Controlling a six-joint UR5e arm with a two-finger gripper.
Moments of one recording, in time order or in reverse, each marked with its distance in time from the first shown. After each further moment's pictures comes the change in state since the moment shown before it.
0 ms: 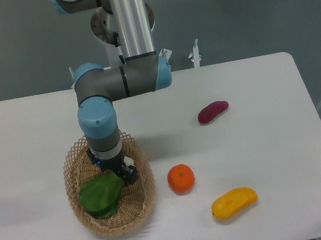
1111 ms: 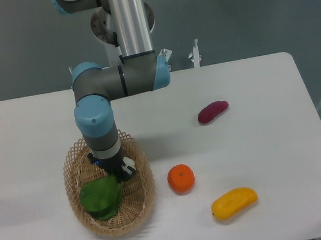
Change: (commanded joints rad) arm 0.003 0.020 0.011 0.008 0.002 0.008
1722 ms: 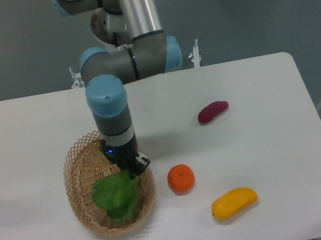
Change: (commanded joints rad) arm 0.133 0.129 0.040 -0.034 -0.024 0.031
